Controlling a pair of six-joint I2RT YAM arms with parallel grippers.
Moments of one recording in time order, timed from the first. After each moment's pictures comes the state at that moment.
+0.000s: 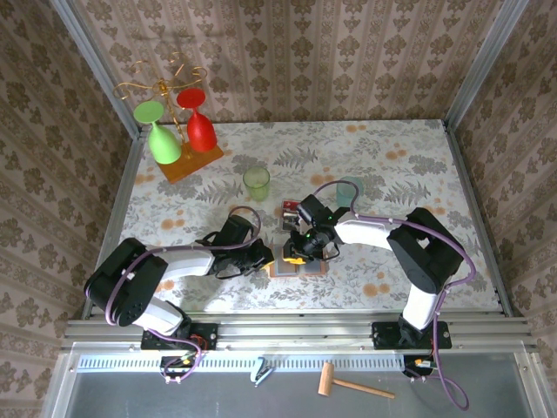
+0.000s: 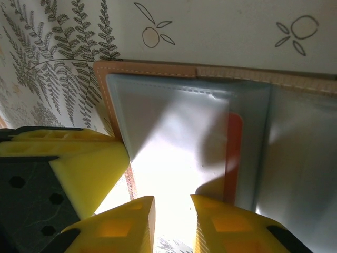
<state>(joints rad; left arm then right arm) -0.70 1.47 0.48 0.08 0.44 -1.09 0.70 1.78 0.98 -0.37 -0.50 0.86</state>
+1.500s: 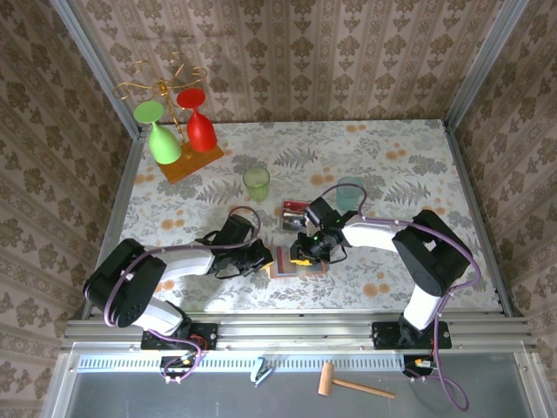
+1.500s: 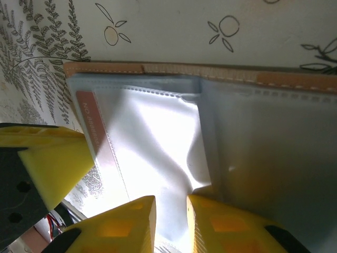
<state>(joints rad) -0.70 1.46 0.50 0.01 0.43 -1.09 0.65 1.73 0.89 -0.30 -0.51 0.81</state>
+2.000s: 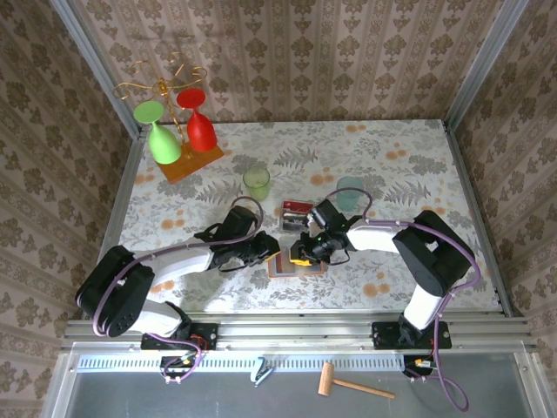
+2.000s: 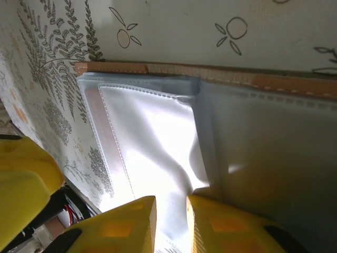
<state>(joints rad) -0.74 1.40 0.59 -0.05 0.41 -1.09 0.63 1.72 0.81 -0.15 -0.59 0.85</state>
